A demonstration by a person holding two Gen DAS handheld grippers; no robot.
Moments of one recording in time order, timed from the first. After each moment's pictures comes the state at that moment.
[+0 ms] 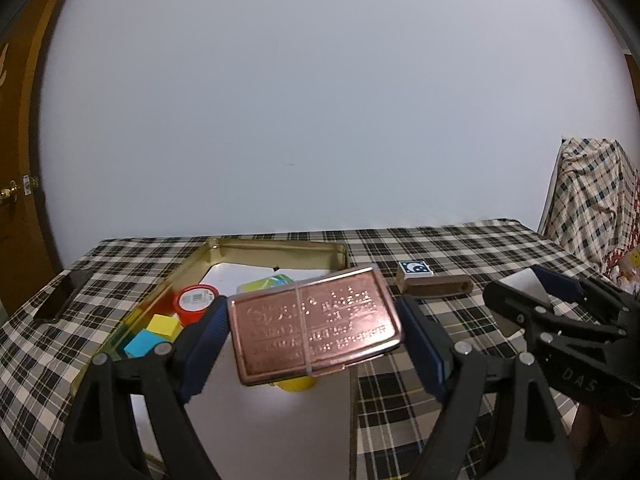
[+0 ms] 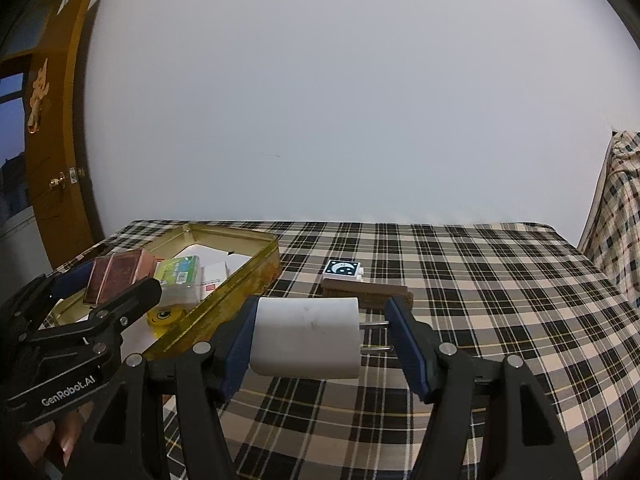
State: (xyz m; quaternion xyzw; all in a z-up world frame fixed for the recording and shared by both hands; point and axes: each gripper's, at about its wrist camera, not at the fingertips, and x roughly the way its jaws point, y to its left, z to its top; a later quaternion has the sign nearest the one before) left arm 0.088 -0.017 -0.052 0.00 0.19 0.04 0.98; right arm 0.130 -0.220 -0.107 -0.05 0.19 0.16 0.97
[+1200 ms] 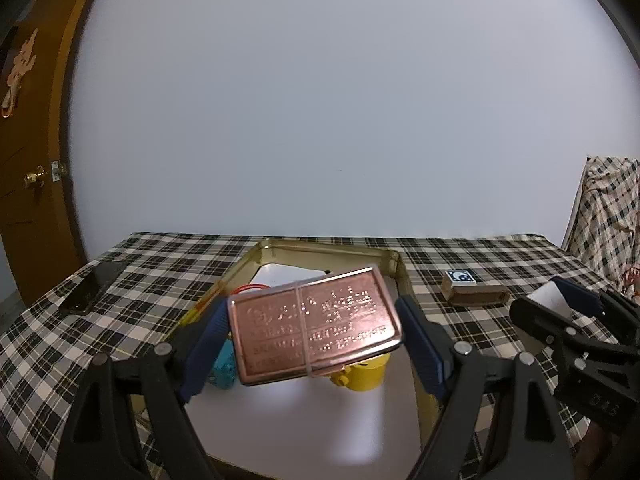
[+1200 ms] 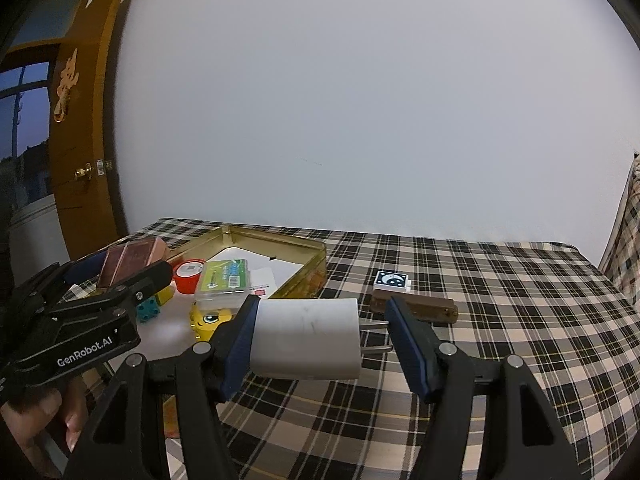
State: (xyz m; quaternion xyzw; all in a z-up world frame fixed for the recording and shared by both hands) left arm 0.076 0.030 -0.051 -0.03 0.18 0.09 0.98; right arm 0.120 -0.185 -0.108 -0.07 0.17 0.21 0.96
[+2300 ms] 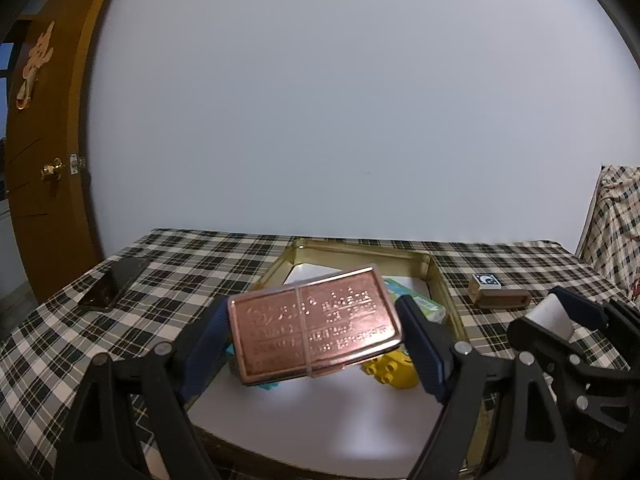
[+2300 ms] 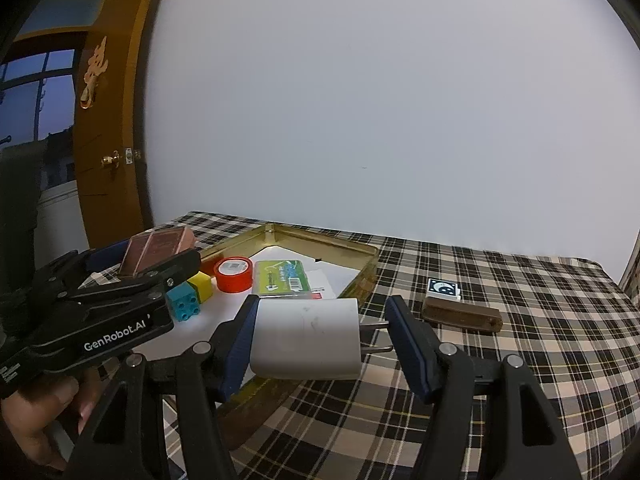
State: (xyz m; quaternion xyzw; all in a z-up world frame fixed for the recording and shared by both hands) left arm 0.066 0.064 -0.052 -0.03 0.17 0.11 0.98; right arm 0.112 -0.150 -0.114 -0.09 0.16 0.25 0.95
